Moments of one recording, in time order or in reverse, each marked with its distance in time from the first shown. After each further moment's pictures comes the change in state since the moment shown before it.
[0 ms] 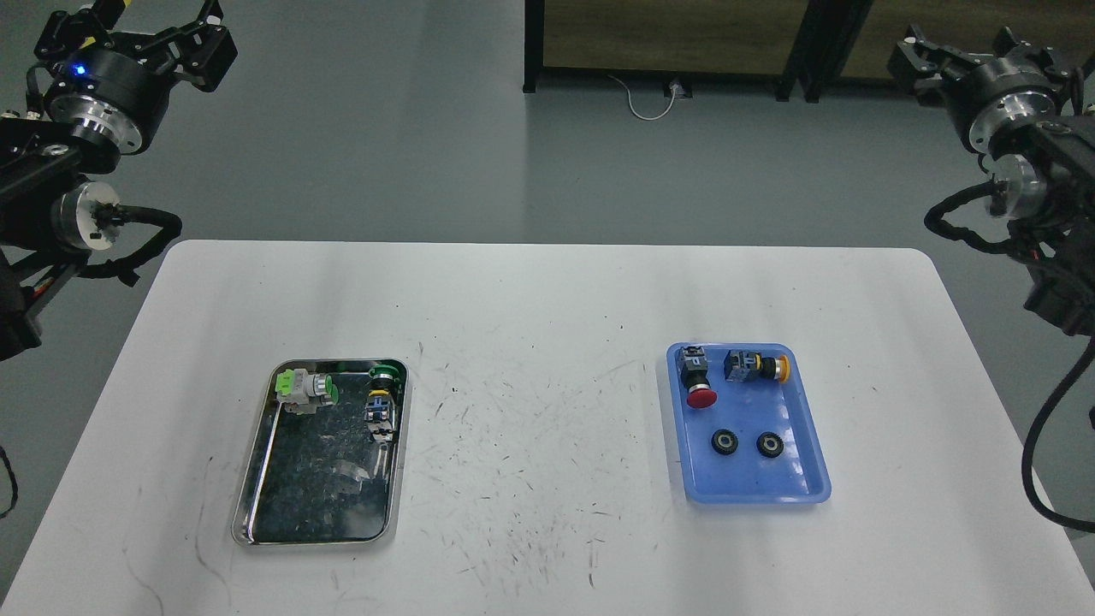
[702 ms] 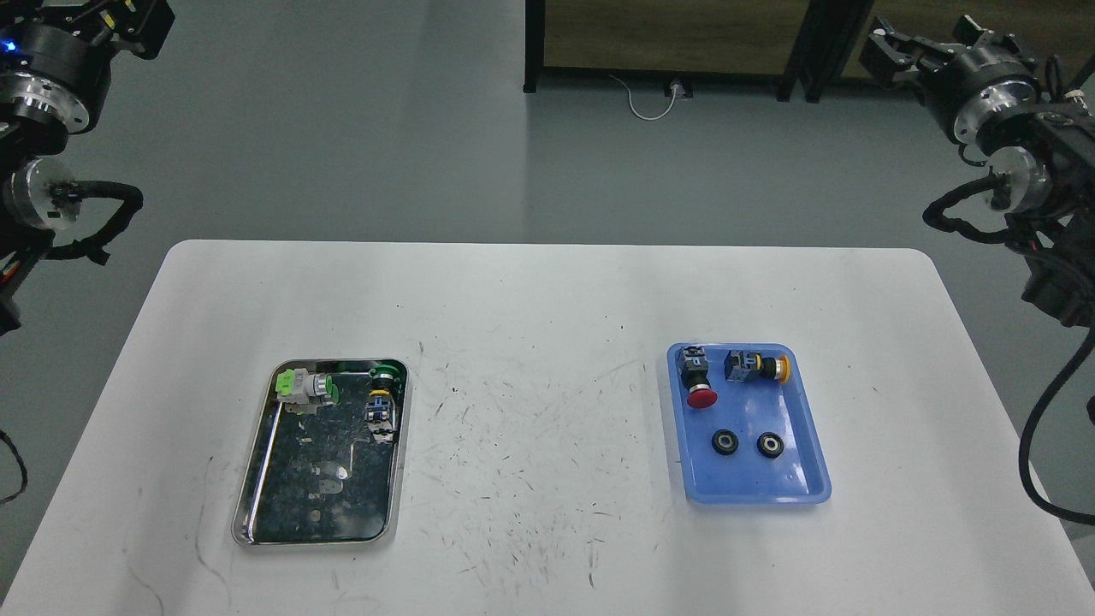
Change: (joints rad) left arm 0.010 0.003 -0.120 0.111 -0.004 -0.053 0.001; right arm 0.021 -0.009 0.008 0.008 0.001 0.221 0.000
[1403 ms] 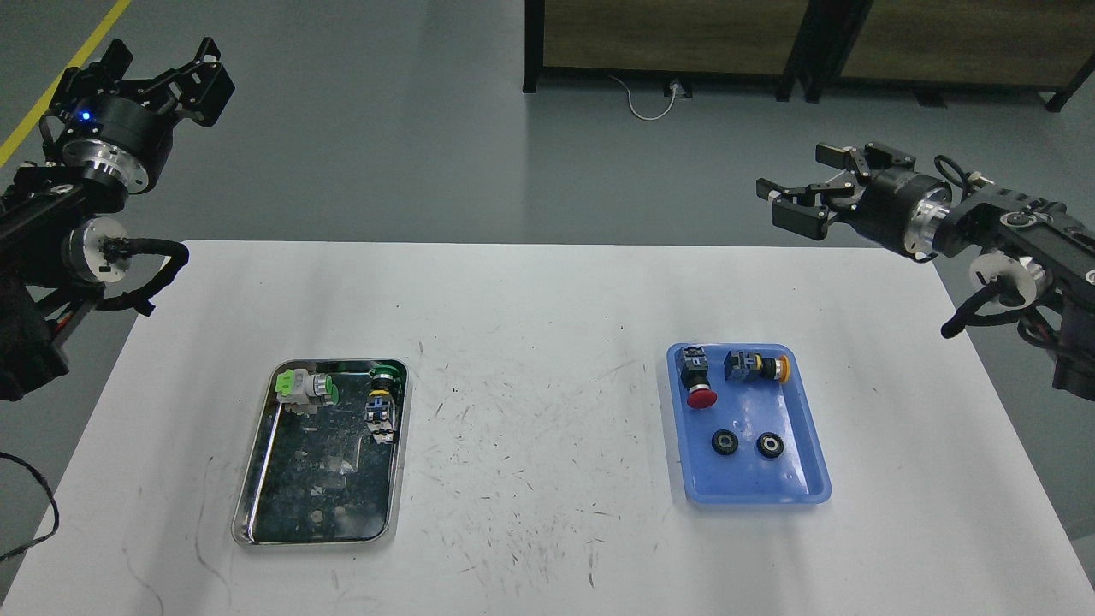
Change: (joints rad) left arm 0.087 -0.076 0.035 -0.009 0.011 -0.020 -0.003; right arm -0.219 -0.146 -0.065 0.314 -0.298 0.348 -0.045
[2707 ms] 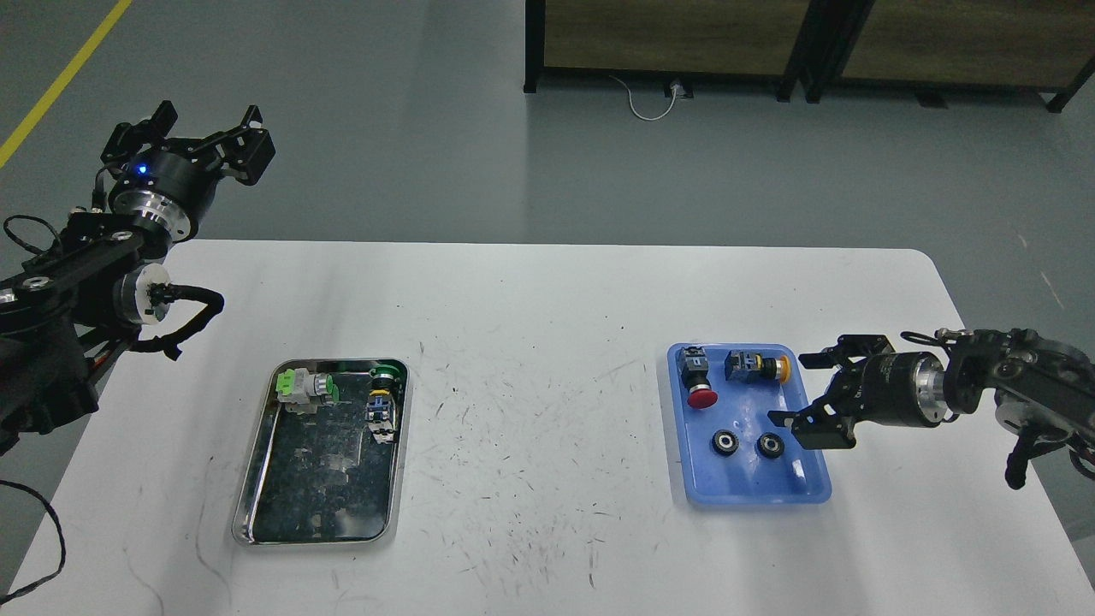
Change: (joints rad) left arm 0.044 -0.038 0.095 0.000 0.001 0.070 -0.002; right arm -0.204 -0.089 -0.106 0.143 -0.264 0.117 -0.052
